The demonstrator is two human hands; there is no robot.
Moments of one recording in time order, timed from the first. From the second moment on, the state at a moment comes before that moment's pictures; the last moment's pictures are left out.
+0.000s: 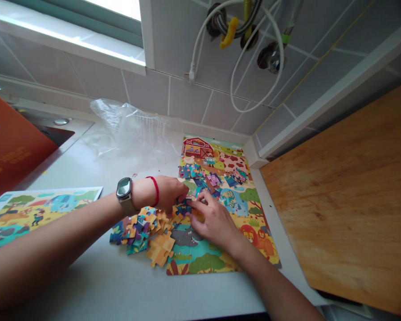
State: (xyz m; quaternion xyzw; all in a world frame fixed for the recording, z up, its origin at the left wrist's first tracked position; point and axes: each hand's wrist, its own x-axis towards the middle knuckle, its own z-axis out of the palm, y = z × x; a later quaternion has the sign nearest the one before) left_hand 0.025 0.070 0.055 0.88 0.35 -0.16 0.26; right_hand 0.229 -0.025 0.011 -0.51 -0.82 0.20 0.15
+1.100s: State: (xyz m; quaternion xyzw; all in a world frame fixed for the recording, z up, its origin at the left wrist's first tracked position) left_hand 0.012 0.091 0.052 0.86 0.25 -0.05 0.44; right_hand 0.254 -0.008 0.001 -0.50 -0.75 0.32 0.31
